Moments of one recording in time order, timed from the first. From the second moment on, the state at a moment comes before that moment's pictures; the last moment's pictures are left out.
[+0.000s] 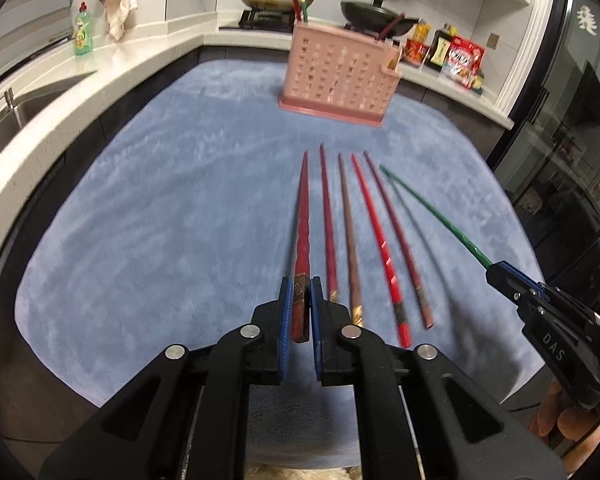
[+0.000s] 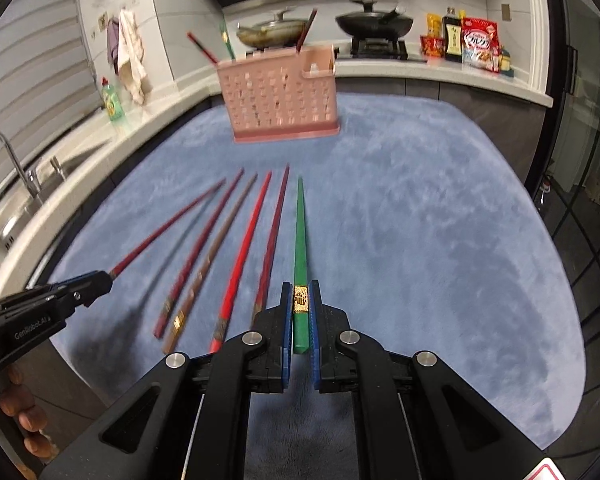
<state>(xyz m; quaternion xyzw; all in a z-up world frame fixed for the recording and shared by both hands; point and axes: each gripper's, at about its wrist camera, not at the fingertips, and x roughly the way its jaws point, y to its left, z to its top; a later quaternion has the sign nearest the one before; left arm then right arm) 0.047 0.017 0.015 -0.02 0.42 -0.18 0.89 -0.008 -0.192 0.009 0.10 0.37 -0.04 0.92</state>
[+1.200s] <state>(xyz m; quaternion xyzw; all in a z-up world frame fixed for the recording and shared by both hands) 0.181 -0.010 0.212 -0.02 0.23 -0.19 0.95 0.109 -0.269 0.188 0.14 0.17 0.00 0.97</state>
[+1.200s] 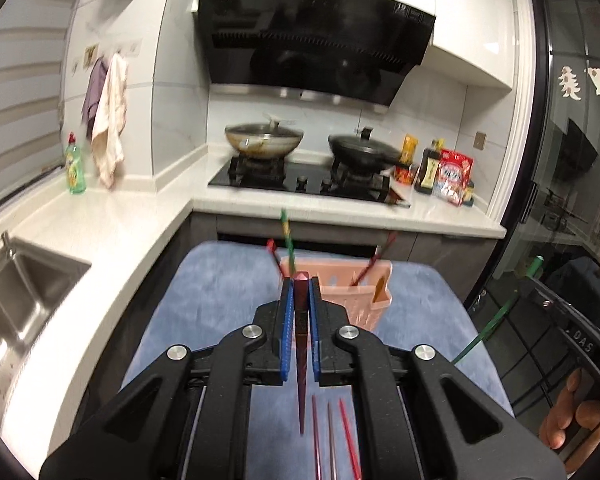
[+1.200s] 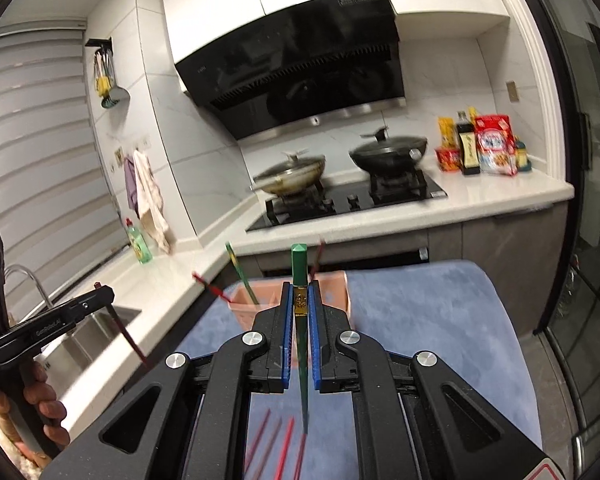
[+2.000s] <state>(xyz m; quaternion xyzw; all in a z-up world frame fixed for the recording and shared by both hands) 0.329 -0.069 0.259 -0.06 0.17 -0.15 0.97 0.278 -0.271 0.216 0.16 0.13 0.01 0.98</state>
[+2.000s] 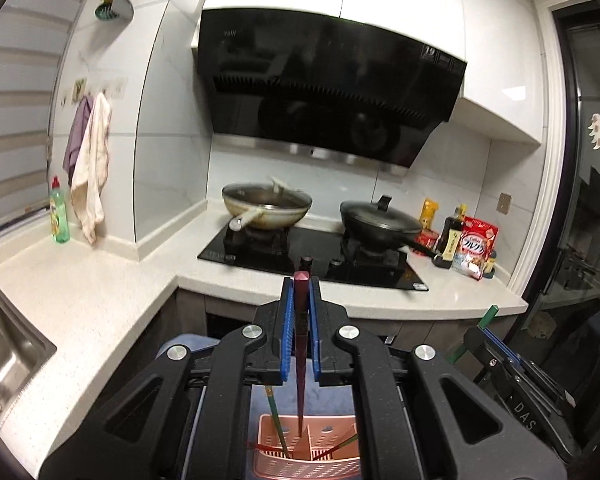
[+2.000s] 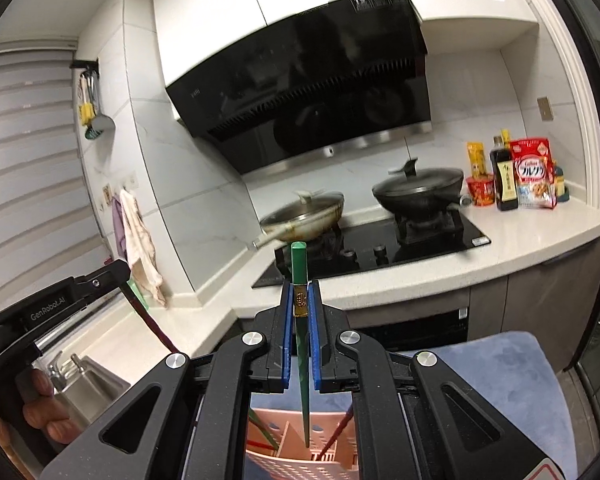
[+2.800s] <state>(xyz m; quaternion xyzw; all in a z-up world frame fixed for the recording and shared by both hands) 0.312 -0.060 0.220 -0.03 0.21 -0.14 0.97 0.253 -0.264 0.201 0.16 0.15 0.02 0.98</state>
